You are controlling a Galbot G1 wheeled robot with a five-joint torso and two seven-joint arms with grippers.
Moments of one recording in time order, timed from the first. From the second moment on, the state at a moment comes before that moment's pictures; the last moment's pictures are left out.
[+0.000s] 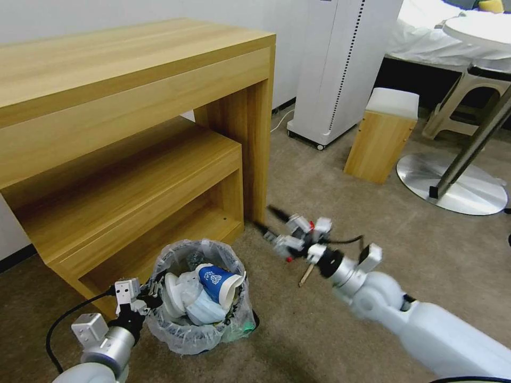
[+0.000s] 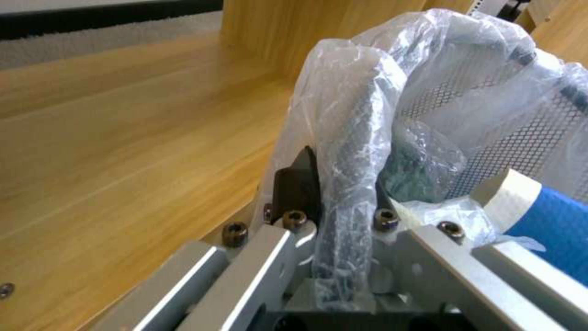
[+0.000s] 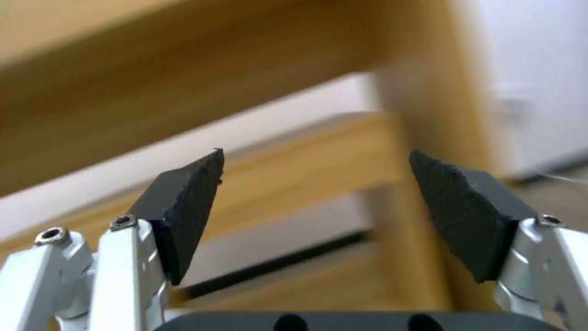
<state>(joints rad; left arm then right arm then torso) 1.72 -1.28 -0.68 -2.20 -0.59 0.31 -0.01 -0.92 0.73 -0.11 1.83 1.13 0.36 -0.24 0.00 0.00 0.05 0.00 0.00</state>
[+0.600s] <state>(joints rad) 1.70 -1.28 -0.67 -2.17 -0.60 0.30 -0.01 -0.98 0.89 -0.03 1.58 1.20 0.29 0.28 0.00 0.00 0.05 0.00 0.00</state>
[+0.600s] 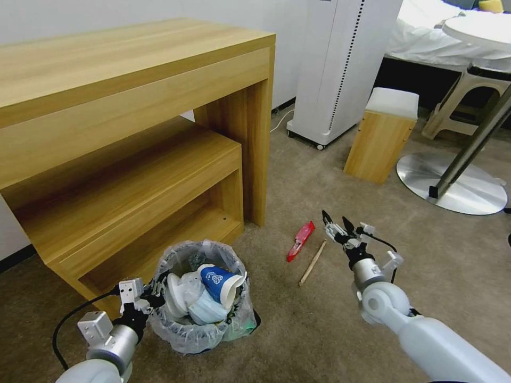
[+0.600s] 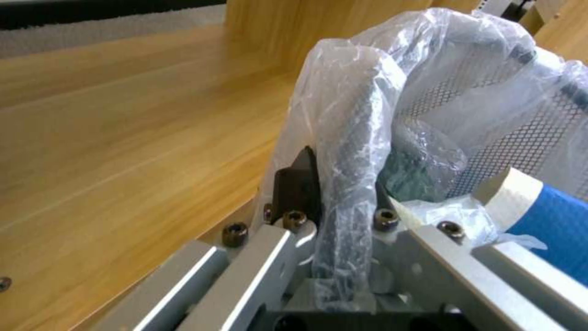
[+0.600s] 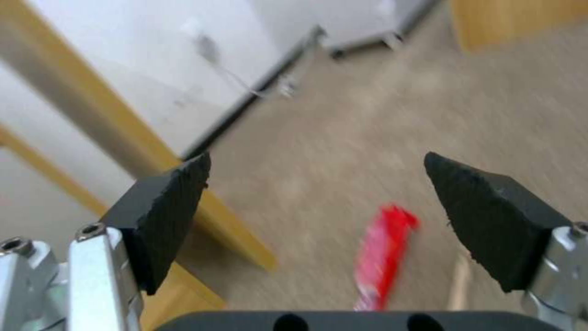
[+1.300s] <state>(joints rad) 1.69 -1.31 -0.68 -2.15 -0.59 0.30 -0.01 -0.92 1.10 -0.10 1.34 1.15 0.10 0.53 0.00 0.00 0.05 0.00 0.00</state>
